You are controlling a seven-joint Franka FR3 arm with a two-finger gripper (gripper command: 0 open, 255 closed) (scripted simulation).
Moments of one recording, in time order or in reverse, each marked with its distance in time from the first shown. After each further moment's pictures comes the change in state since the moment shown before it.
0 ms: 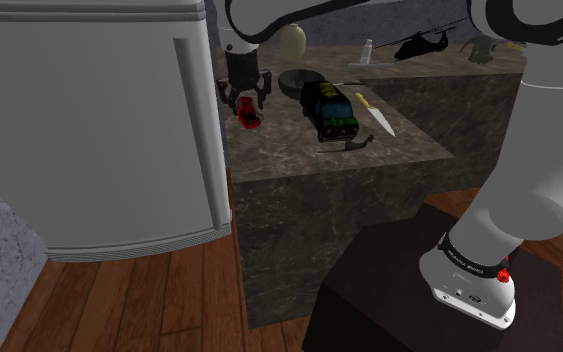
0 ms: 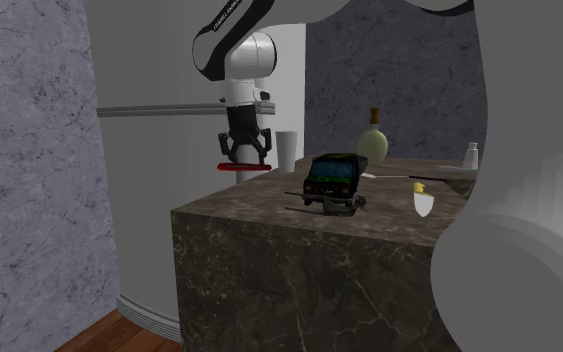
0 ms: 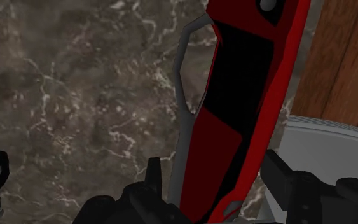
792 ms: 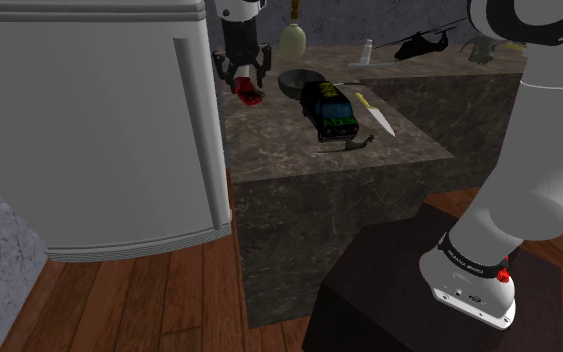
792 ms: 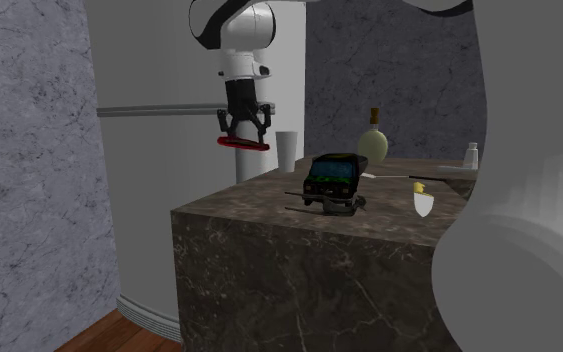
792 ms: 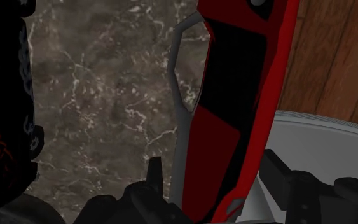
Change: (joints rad) arm 0.011 0.002 0.005 0.163 0.006 -0.160 -0.020
